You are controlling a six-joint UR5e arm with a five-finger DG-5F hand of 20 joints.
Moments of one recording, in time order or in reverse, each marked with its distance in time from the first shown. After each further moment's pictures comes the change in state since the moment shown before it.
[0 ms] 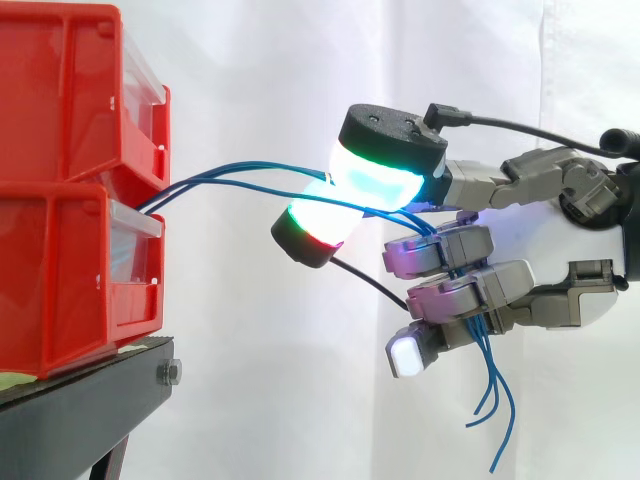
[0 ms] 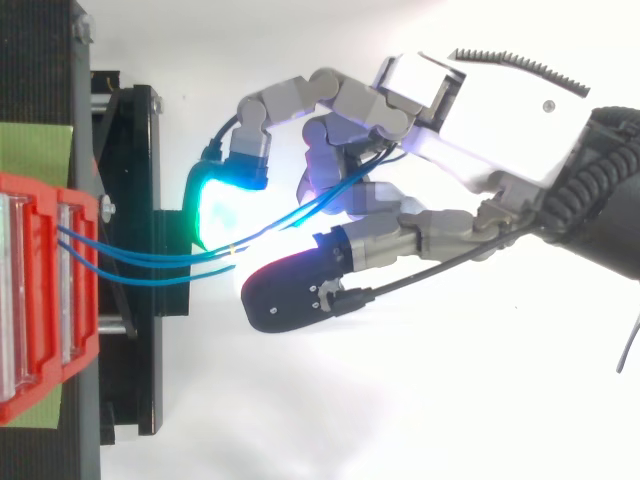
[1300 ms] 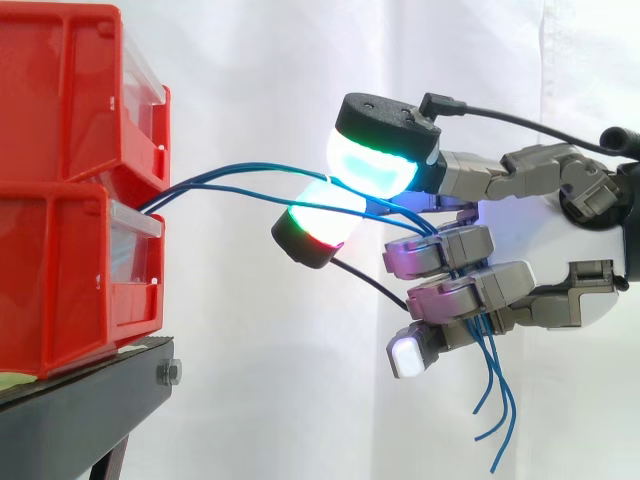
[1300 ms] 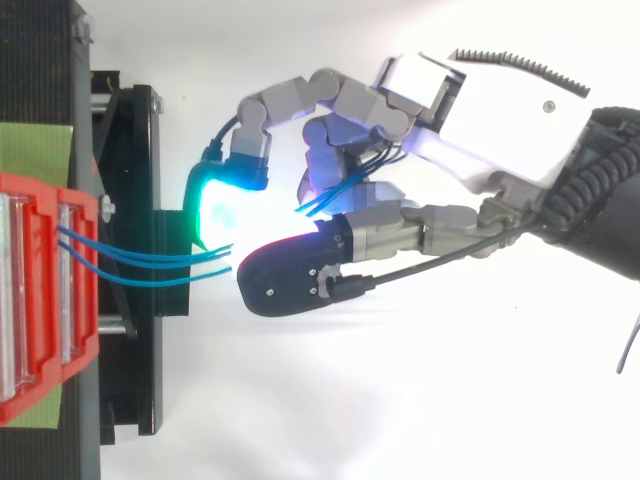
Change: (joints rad) arm 0.000 0.000 0.000 -0.001 0.001 0.000
